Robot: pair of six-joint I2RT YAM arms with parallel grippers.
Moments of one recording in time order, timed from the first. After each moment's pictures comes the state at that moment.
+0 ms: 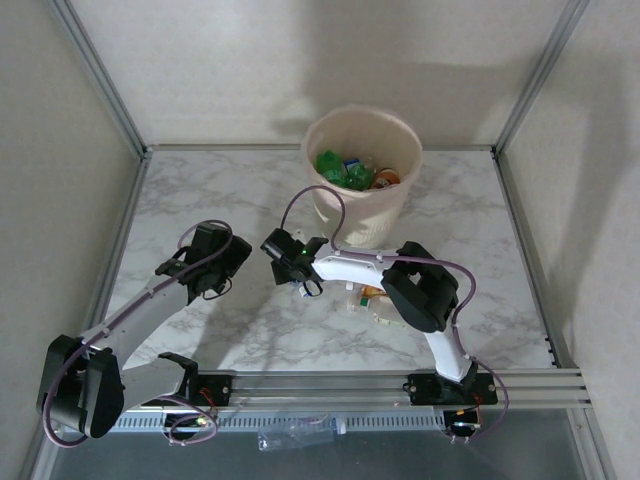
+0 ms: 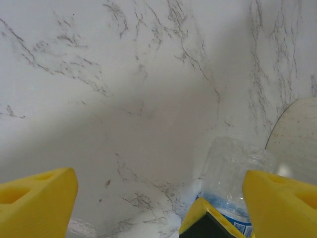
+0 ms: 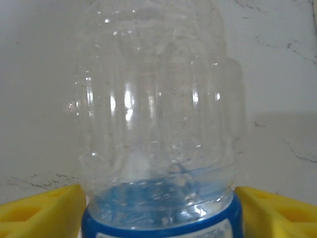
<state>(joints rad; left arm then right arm) -0.30 1.15 0.67 -0.44 -0.06 -1.21 1.02 2.06 1.46 -0.55 0.29 0.63</state>
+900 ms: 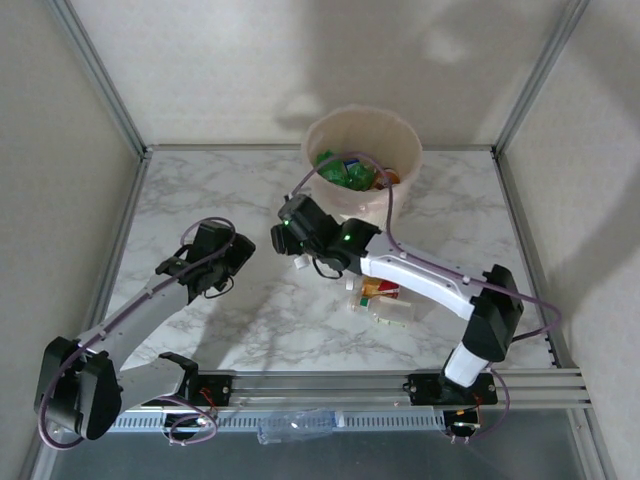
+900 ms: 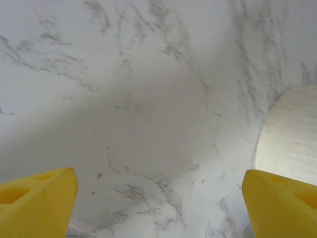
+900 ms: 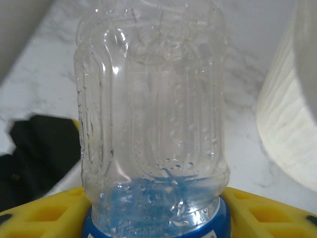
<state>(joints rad) -0.34 1.13 0.71 -0.47 -0.07 -1.17 1.04 1.65 1.53 -0.61 0.30 0.57</state>
